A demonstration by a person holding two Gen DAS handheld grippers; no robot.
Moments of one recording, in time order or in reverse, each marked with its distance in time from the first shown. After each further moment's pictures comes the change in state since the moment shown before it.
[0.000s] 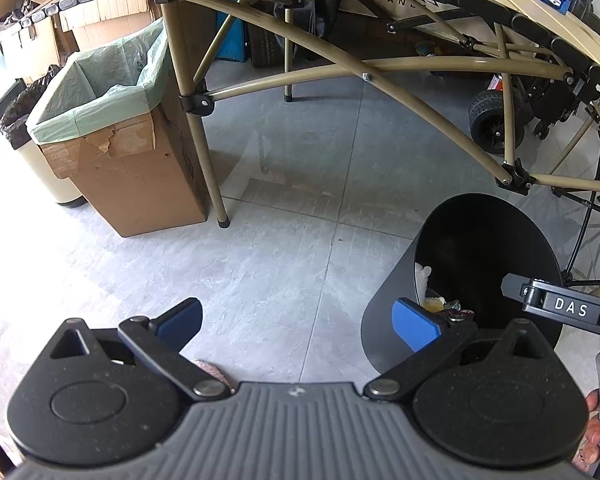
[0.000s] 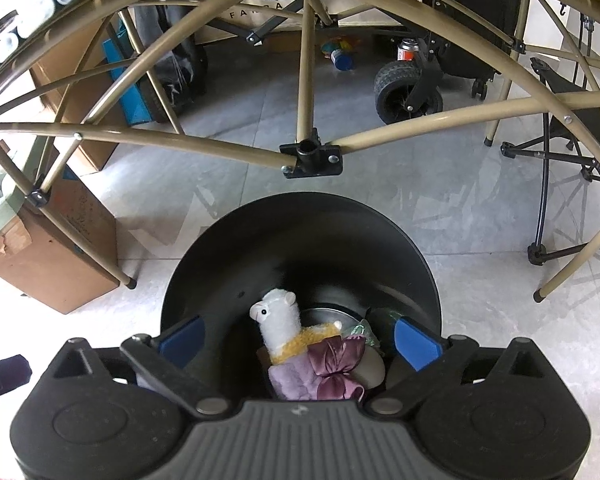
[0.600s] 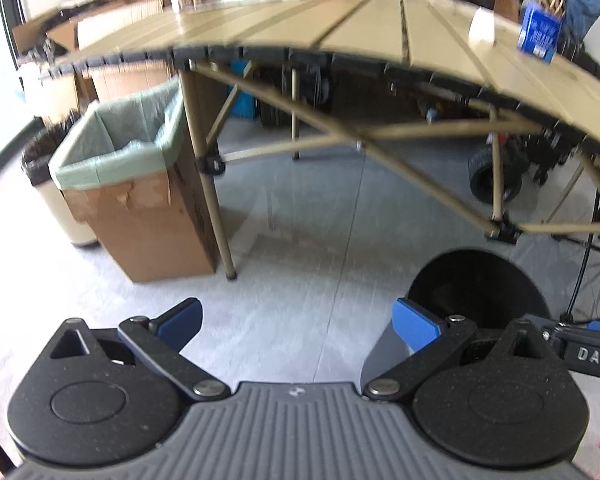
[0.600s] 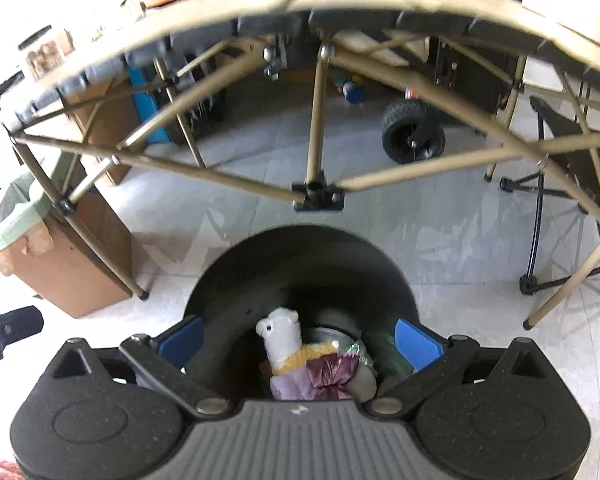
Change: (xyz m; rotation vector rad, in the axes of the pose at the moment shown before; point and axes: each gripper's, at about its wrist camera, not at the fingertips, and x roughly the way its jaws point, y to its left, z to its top) left arm -0.035 -0.010 -0.001 -0.014 -0.210 0.030; right arm -0.050 -0.003 -0.001 -0.053 -0.100 0.024
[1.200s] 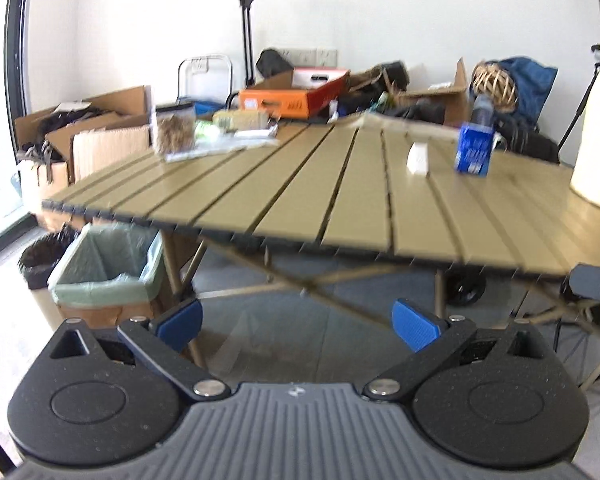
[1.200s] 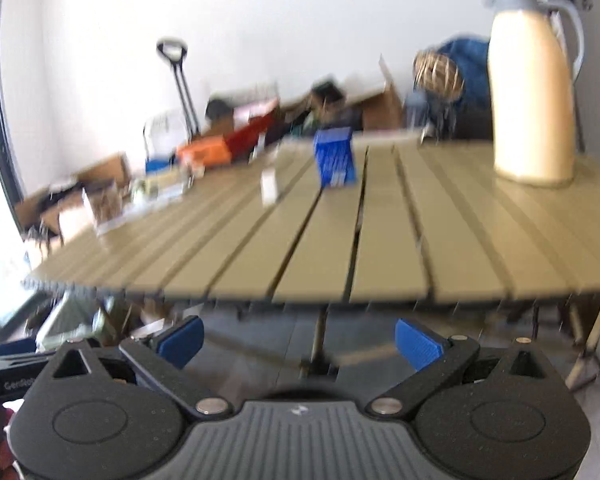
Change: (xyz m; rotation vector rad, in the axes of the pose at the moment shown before) left arm -0.072 -0.044 0.032 0.038 -0.364 -0.050; right arm -0.118 -0.044 0.037 -0.019 -0.474 0.125
